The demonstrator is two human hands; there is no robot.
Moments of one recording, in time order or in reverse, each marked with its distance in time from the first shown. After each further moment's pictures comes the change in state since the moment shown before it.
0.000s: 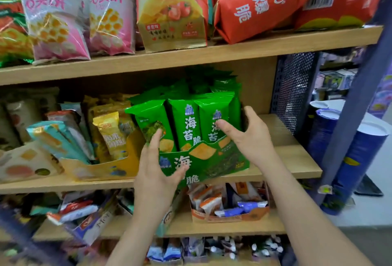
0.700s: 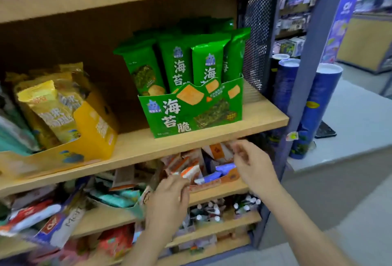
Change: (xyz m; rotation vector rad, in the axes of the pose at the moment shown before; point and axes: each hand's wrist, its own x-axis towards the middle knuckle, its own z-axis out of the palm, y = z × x) left_hand -0.095 -0.080 0.094 0.158 -0.330 0.360; right_hand -0.109 0.142 0.027 -0.217 0.144 0.117
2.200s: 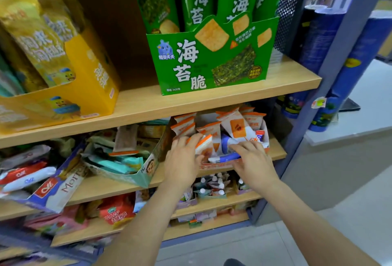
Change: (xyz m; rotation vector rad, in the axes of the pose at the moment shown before) left_hand 0.013 -0.029 0.062 0.057 -0.258 -0.194; right_hand -0.035 0.069 0.082 -0.531 -0.238 -0.046
